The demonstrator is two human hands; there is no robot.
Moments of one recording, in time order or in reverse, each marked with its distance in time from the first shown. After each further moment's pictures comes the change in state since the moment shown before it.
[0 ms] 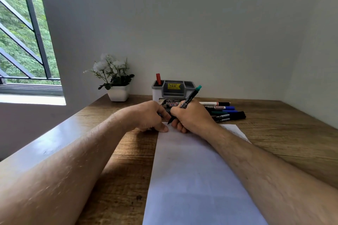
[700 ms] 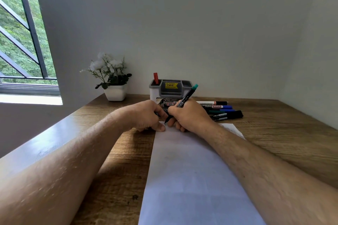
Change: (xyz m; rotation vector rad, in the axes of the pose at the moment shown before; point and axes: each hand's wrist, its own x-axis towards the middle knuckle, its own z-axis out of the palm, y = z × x) left_hand 0.005 -0.004 0.000 -0.026 -0.007 0.014; right_hand 0.006 0.004 0.000 -0.075 -0.006 -0.009
